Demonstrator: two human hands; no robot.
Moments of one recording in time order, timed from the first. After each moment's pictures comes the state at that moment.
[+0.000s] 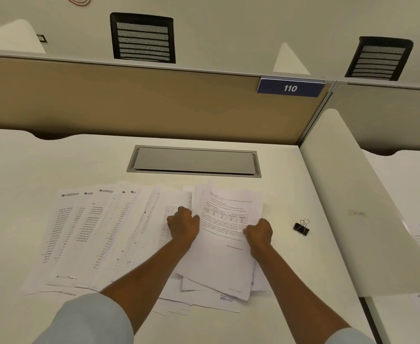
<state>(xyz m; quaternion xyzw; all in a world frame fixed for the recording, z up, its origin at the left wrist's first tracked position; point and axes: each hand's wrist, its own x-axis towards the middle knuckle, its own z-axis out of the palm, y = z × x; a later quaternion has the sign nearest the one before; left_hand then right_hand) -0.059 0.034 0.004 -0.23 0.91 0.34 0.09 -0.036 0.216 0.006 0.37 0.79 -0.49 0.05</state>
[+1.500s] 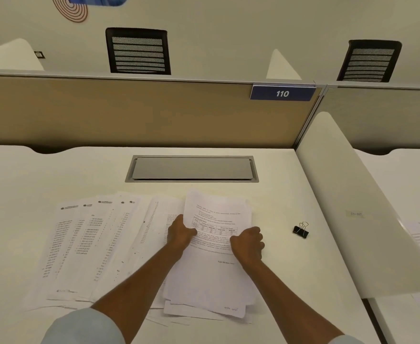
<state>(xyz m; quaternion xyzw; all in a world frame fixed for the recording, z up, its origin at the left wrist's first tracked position) -0.056 0.012 -0.001 -0.21 0.81 0.53 0.14 -0.021 0.179 0.021 0.36 0.86 -0.35 0.12</state>
